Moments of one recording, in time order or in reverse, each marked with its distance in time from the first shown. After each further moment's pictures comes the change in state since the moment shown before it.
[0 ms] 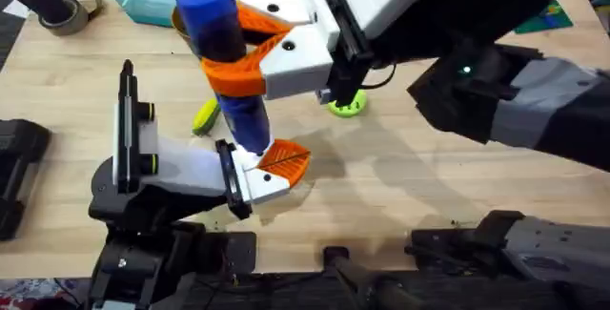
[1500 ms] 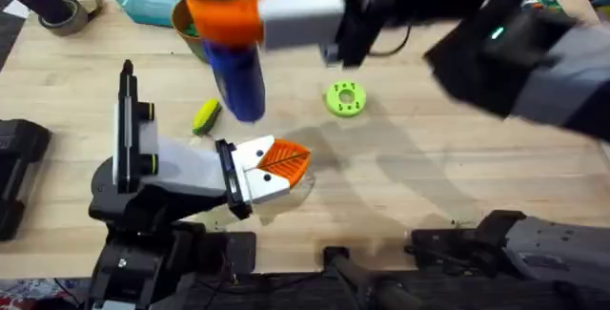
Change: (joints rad) left arm 0.000 0.000 0.000 0.000 0.000 0.000; right arm -0.039 -0.005 0.131 -0.089 -0.008 -0.011
